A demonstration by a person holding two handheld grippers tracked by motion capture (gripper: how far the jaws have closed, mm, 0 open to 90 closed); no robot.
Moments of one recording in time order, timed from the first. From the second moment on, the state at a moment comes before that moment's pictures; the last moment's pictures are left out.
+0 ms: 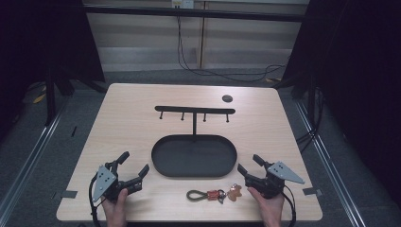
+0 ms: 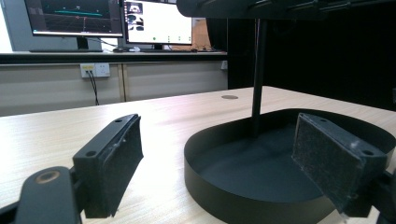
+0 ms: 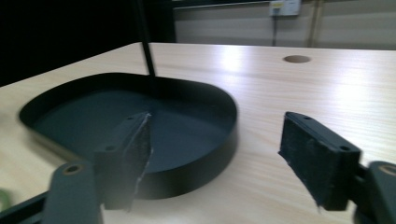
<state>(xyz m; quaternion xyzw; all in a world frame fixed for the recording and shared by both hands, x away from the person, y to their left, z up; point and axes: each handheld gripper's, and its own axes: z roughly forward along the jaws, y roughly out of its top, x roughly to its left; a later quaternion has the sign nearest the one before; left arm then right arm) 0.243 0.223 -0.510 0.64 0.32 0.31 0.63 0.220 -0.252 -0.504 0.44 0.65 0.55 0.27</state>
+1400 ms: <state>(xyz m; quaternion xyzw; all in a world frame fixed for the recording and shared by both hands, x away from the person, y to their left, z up) 0.243 0.221 -0.510 0.63 0.32 0.31 0.63 0.240 -0.187 -0.462 0.36 0.79 0.48 0.09</state>
